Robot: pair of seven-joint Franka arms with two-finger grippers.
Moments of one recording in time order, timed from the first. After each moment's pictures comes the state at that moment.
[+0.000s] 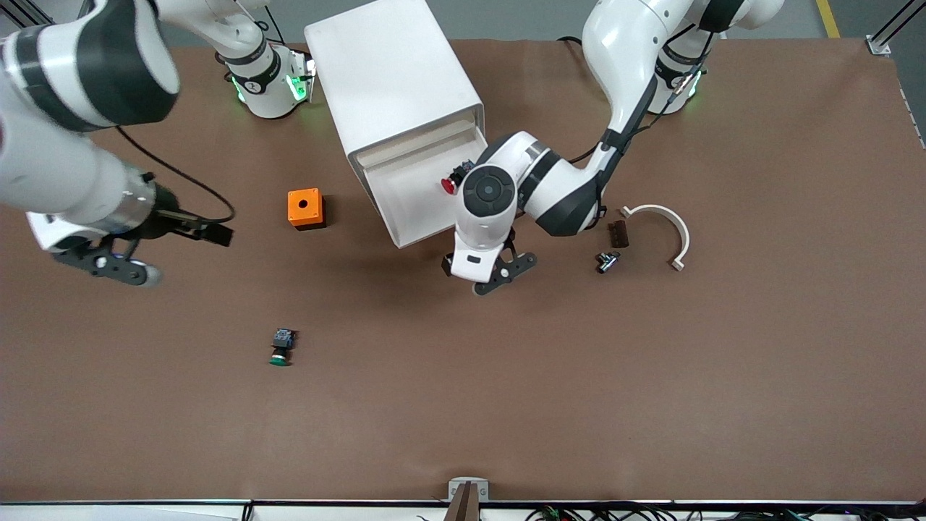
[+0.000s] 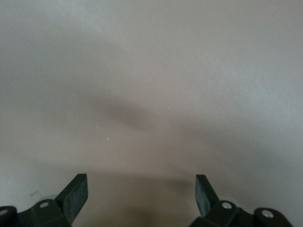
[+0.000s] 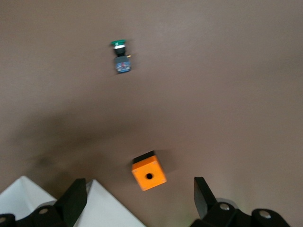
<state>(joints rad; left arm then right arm) -0.75 0.71 -0.02 -1.32 -0.09 2.00 -1.23 0.18 0.23 -0.05 -1.43 0.02 1.48 0.39</state>
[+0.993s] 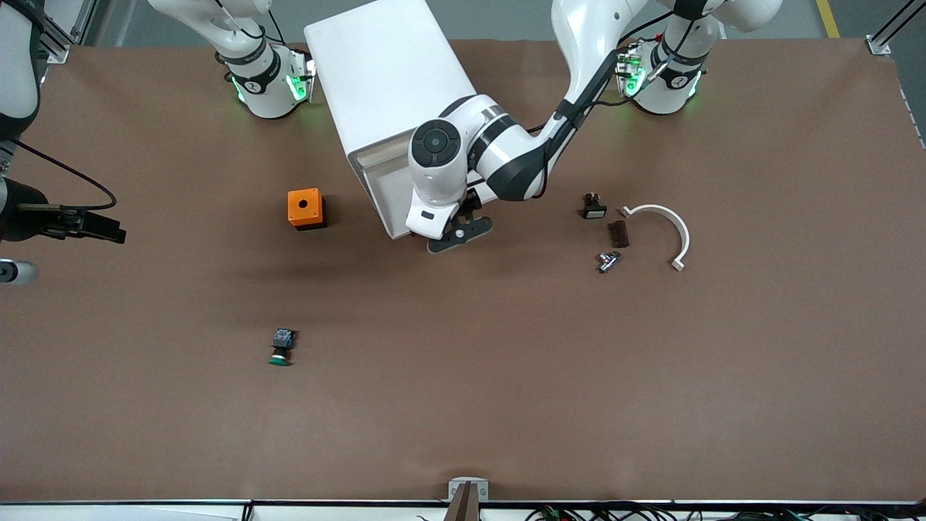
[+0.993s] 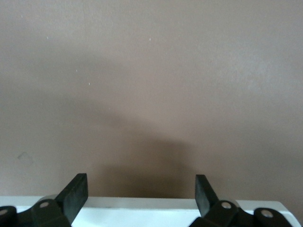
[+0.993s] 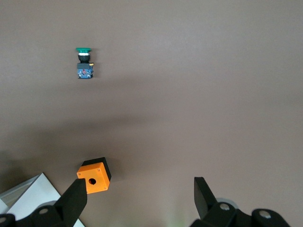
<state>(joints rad) -0.87 0.71 -0.03 -1.33 -0.09 2.00 -1.27 -0.02 0.21 -0.04 -1.41 0.00 1.48 0.01</state>
